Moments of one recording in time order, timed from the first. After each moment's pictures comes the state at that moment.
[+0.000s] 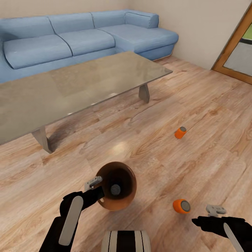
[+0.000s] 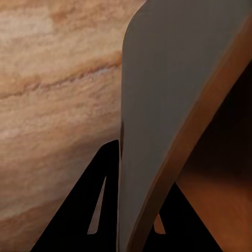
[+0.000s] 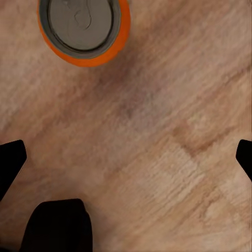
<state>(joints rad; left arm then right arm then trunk) -0.29 -0.17 0.00 -1.50 0.62 0.90 0.43 -0.14 -0.33 -0.10 -1.36 -0.24 0.93 0.12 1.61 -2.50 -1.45</state>
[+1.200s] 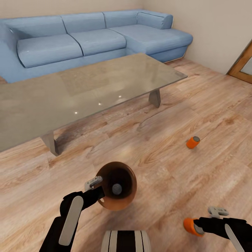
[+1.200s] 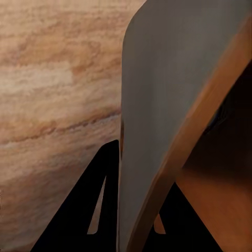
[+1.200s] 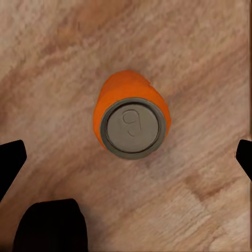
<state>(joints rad) -0.29 -0.17 0.00 -1.50 0.62 0.90 0.43 -0.14 -0.33 -0.11 -1.33 -0.25 0.91 0.11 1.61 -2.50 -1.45</state>
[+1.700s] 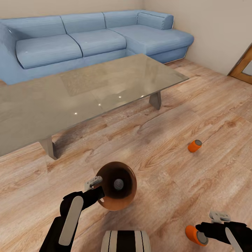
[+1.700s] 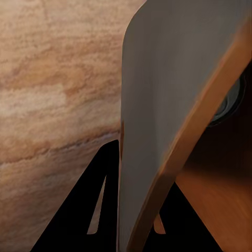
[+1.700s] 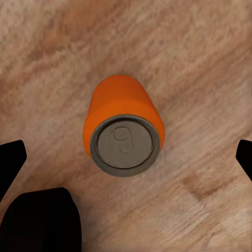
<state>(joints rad) -0.29 -0.17 0.00 -1.50 0.62 0.89 0.43 -0.15 -0.33 -0.12 -1.24 -0.25 0.89 0.10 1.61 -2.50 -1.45</state>
